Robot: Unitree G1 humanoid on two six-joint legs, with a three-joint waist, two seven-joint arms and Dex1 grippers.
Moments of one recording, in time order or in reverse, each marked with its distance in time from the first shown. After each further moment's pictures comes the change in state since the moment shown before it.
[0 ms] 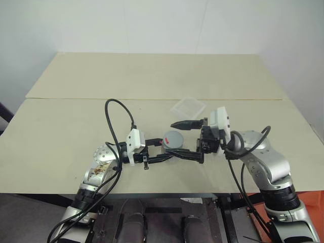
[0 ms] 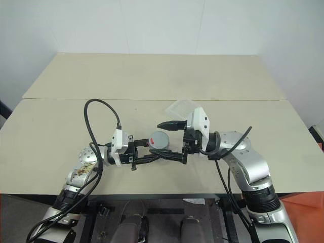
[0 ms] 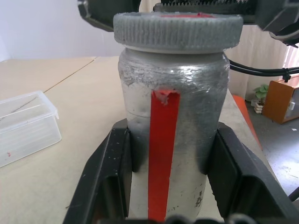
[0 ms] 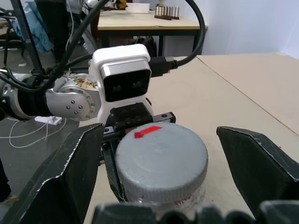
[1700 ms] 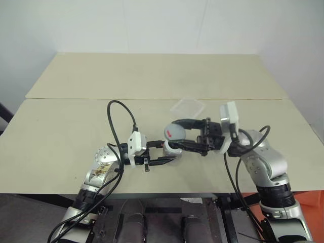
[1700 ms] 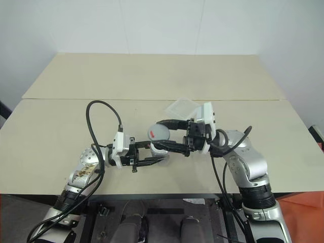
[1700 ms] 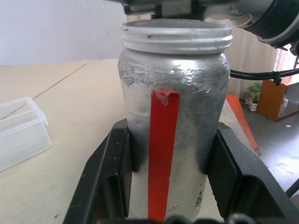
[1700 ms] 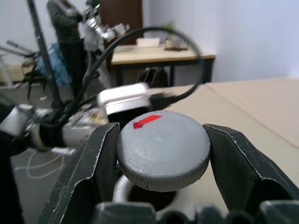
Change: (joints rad) left arm 0.005 -0.001 -0.020 0.008 0.000 -0.039 -0.021; right arm -0.018 0.060 -0.068 0.074 0.101 -0.020 0.075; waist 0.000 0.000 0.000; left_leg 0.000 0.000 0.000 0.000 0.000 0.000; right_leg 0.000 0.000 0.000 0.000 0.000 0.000
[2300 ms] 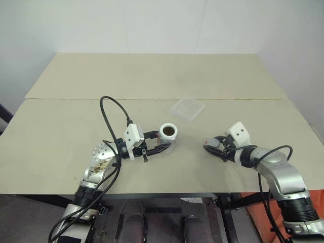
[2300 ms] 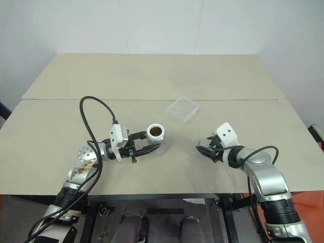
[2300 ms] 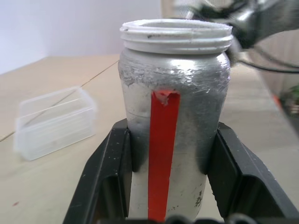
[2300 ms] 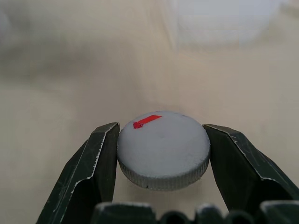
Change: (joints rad) left arm -0.038 -0.007 0.048 0.065 0.056 -0.009 0.164; right arm 0.204 -0.174 -0.019 0.098 -0.392 0.218 -0.445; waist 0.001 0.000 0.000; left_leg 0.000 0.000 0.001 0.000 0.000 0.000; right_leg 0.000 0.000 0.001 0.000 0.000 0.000
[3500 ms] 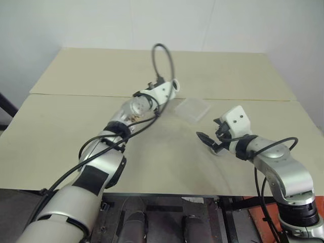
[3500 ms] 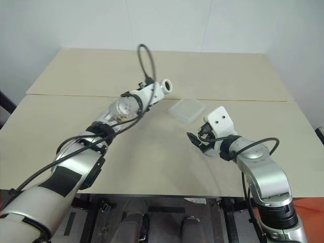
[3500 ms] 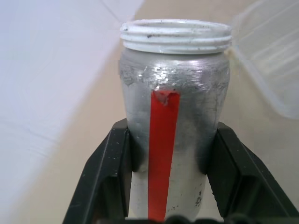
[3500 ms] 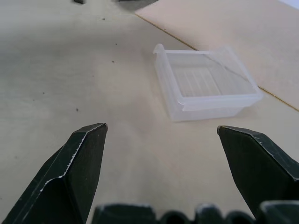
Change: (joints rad) left arm -0.903 -0.171 -0.299 1.149 0.762 -0.246 0.885; right arm -0.069 0.058 -0.035 -0.411 0.021 0.274 -0.188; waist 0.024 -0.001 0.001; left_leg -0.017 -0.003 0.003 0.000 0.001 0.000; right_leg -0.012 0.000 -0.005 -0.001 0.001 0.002
